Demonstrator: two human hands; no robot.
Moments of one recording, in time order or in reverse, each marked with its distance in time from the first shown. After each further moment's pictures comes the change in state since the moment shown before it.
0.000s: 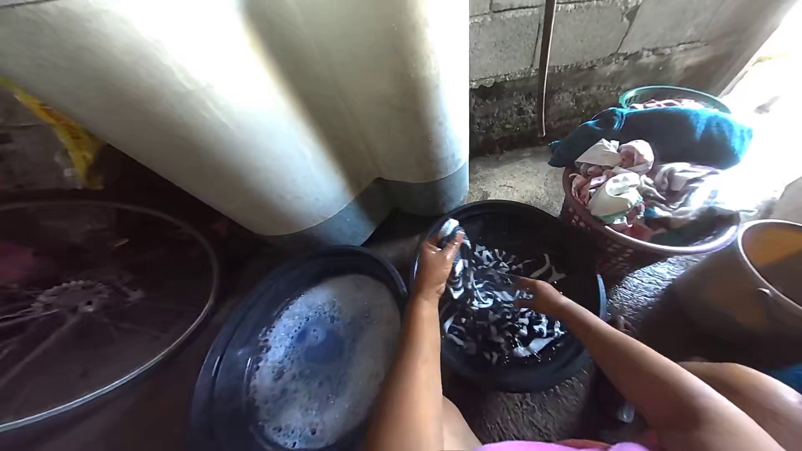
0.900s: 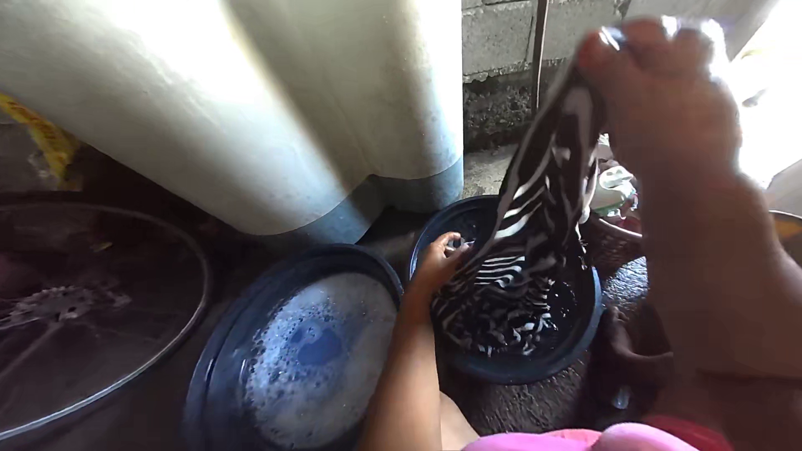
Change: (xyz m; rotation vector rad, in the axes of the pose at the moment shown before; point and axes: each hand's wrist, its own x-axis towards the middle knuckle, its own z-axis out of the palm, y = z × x) left_hand 0.013 -0.017 -0.019 0.583 -0.352 -0.131; right_hand -0.122 -0.288 -0.181 0.096 0.919 -0.726
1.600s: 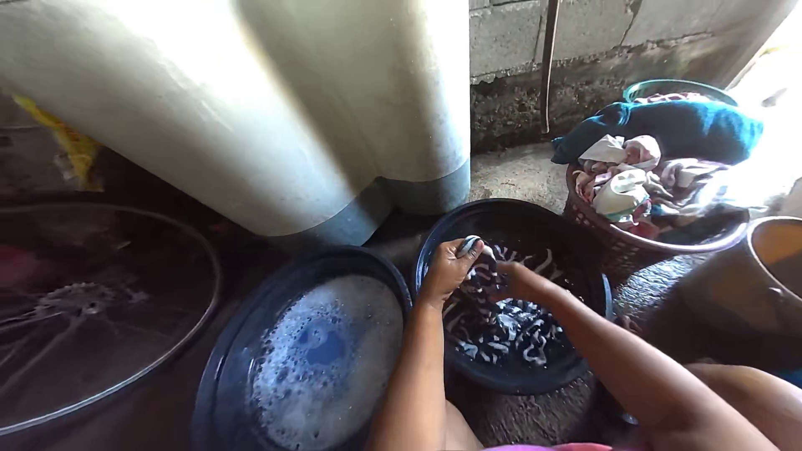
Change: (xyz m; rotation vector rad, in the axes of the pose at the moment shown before) left_hand -0.012 0.023 0.011 -0.402 0.088 0.255; right_hand -0.187 0.196 0.123 0.179 -0.821 0.514
